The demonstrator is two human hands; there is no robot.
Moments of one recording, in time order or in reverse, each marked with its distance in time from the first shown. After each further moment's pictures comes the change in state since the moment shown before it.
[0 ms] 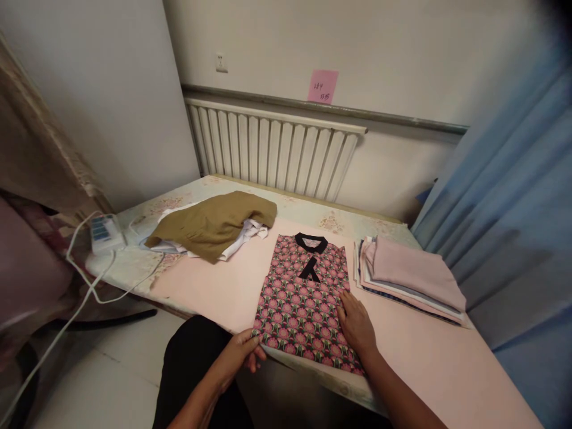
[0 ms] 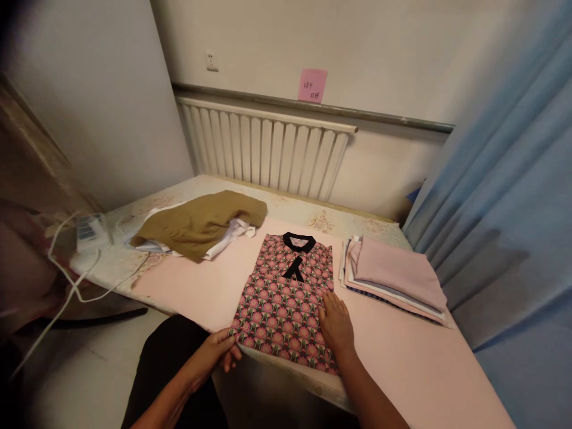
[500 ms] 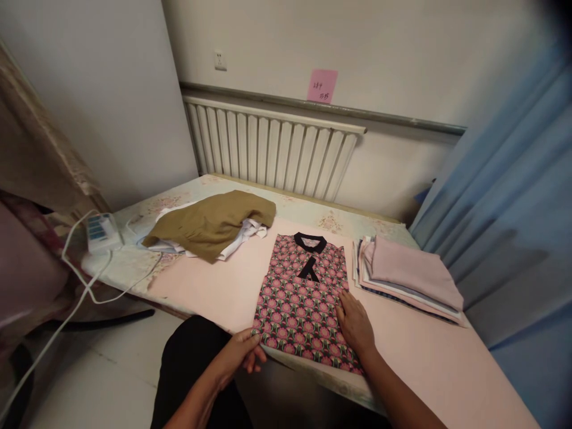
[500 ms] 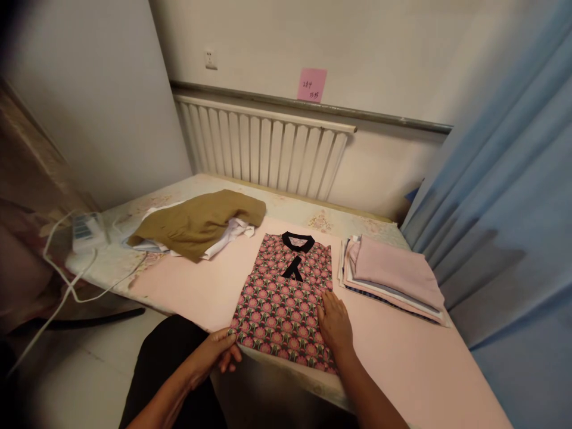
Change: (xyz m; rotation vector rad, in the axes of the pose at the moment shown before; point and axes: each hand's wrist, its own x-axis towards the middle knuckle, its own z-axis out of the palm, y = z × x) left_hand 0.001 0.005 0.002 0.006 -0.040 -0.044; right_hand 0.000 0.002 0.002 0.016 0.027 -0.009
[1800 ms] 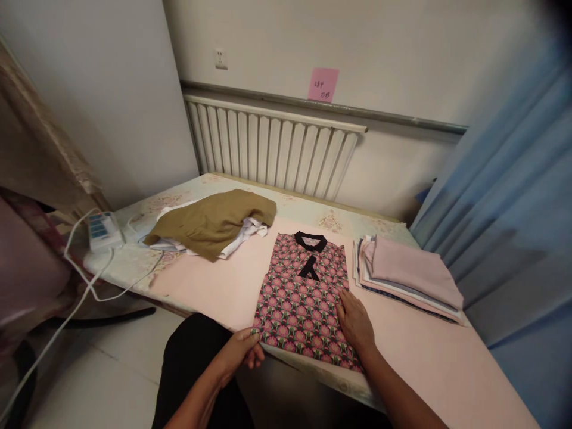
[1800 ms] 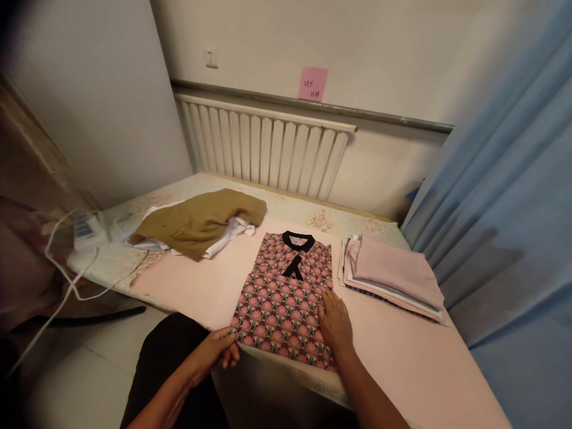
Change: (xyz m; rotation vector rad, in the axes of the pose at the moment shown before) left_hand -0.001 -0.001 -0.001 0.002 0.005 0.019; right_hand 0.000 0.001 0.001 -0.007 -0.001 0.001
